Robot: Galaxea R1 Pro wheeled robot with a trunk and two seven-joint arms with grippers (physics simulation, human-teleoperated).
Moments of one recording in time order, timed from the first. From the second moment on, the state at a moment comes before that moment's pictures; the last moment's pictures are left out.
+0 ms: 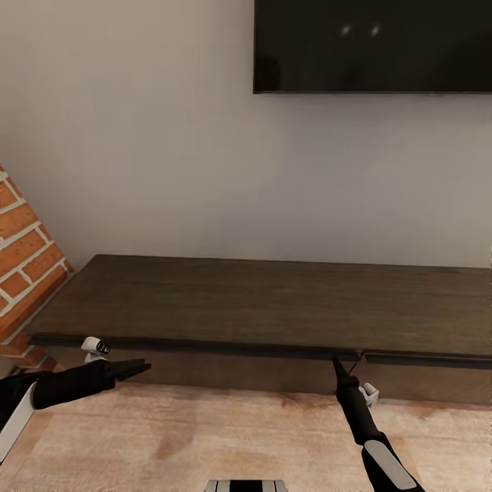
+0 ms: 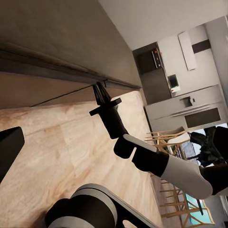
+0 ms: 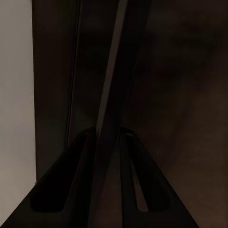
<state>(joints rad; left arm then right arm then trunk) -0.37 0.44 0.11 -1.20 0.49 0.97 -1.38 -0.38 -0.09 0.10 -0.63 -1.54 -0.08 0.76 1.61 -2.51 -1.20</state>
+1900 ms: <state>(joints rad) -0.37 0.44 0.11 -1.20 0.50 0.97 -1.38 -0.38 -0.09 0.12 -0.63 -1.52 -0.07 0.75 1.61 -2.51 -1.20</state>
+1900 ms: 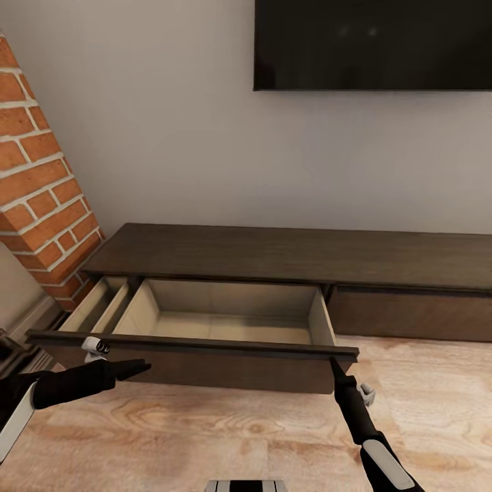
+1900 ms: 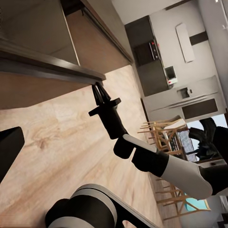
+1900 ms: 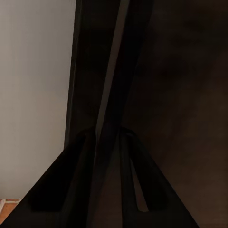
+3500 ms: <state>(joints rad) -0.37 0.44 0.11 -1.20 0.49 0.97 -1.38 -0.38 -0.10 0.10 -0.62 -1.54 -0.07 0.74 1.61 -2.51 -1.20</state>
